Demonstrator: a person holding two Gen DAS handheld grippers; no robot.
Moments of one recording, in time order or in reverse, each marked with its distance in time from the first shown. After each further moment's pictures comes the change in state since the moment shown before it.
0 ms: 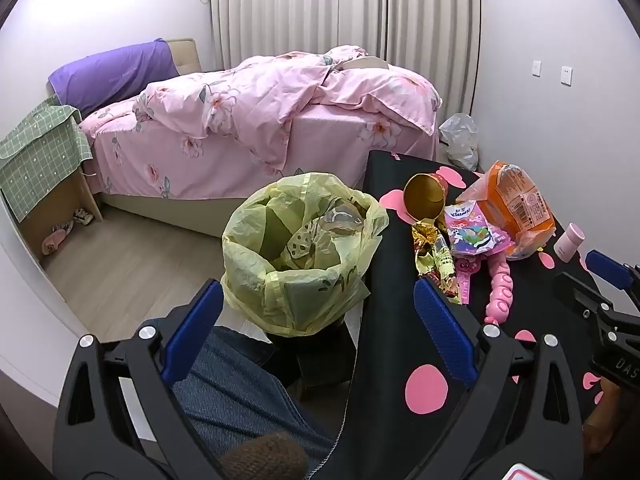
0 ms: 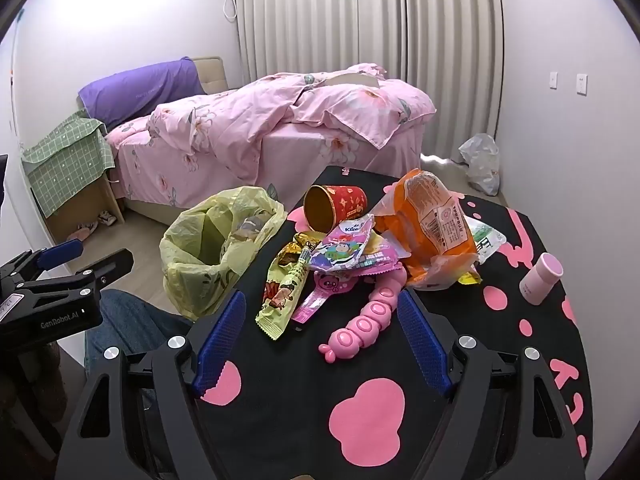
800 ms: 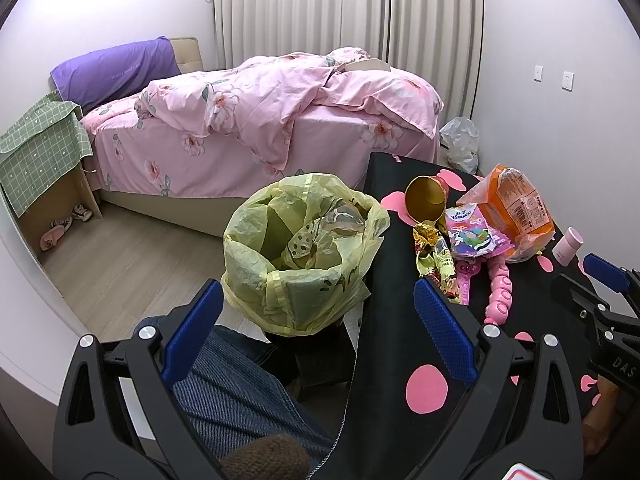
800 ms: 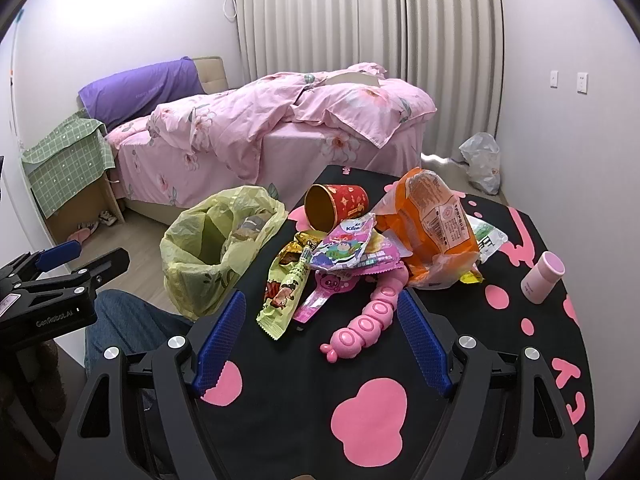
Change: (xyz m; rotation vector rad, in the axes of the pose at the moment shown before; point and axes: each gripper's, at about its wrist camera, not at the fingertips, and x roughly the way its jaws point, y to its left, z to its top) left arm -0.003 0.006 0.003 -0.007 -0.007 -0.003; right arm 0.002 -0.002 0.001 -0.001 -0.008 -0.005
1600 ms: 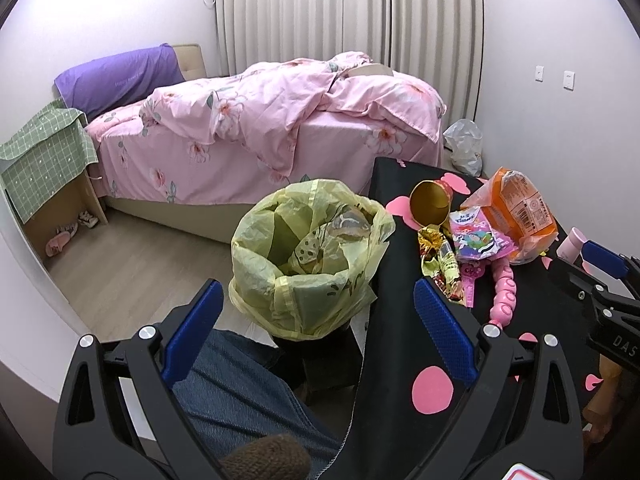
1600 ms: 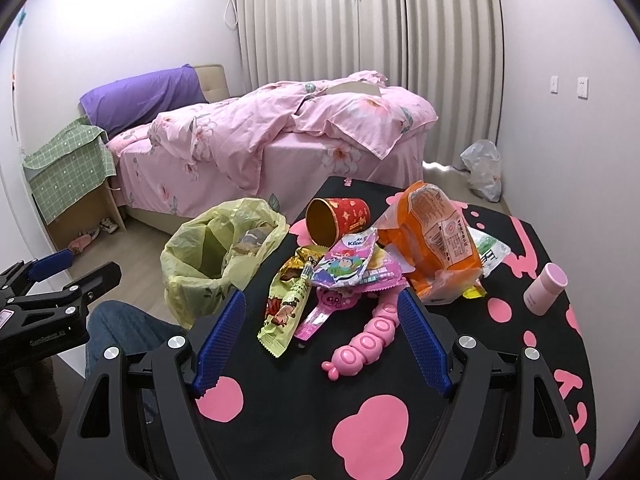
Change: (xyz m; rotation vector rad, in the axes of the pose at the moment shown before) left arm -0.007 -0.003 0.005 0.005 -0.015 0.024; right arm 0.005 0.001 0.008 0.007 -0.017 0.016
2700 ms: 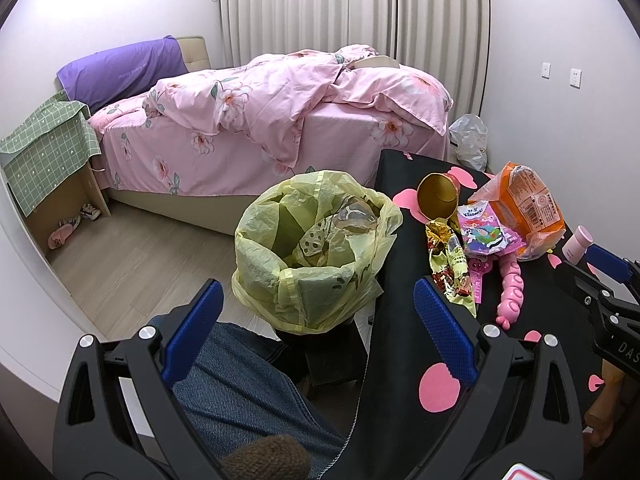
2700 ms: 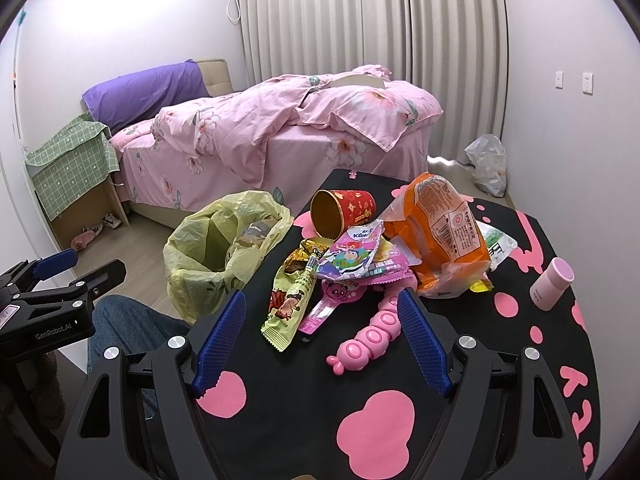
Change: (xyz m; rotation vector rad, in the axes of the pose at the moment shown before) left arm 0.007 0.004 -0.005 -0.009 0.019 0.008; right arm 0.005 0.001 -0.002 -0.002 0.014 0.009
